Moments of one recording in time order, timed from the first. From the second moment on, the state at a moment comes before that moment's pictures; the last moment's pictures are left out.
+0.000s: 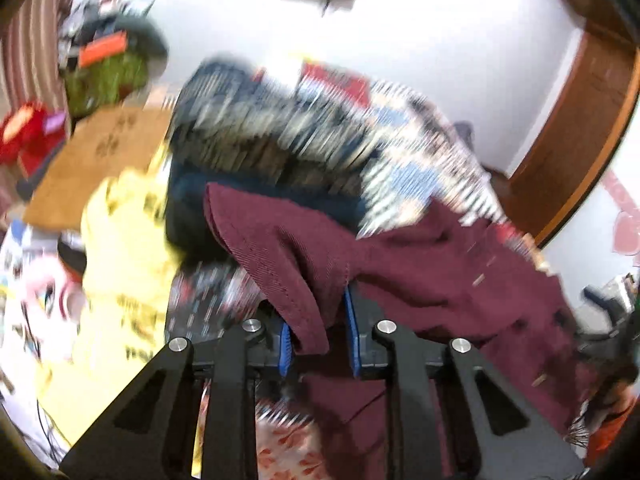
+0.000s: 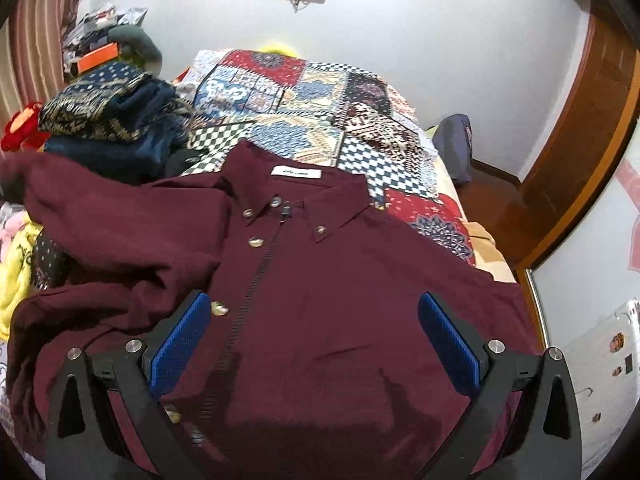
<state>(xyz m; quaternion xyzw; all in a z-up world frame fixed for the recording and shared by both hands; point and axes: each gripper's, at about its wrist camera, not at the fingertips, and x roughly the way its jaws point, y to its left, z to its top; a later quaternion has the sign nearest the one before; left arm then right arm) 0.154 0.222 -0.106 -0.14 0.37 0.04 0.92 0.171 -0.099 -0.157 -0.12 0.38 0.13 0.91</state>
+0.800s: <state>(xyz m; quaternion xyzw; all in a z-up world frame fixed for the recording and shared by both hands) 0.266 -0.093 -0.052 0.10 0.38 -0.19 0.90 0.182 -0.237 -0.149 -0.01 0.38 0.06 0.92</state>
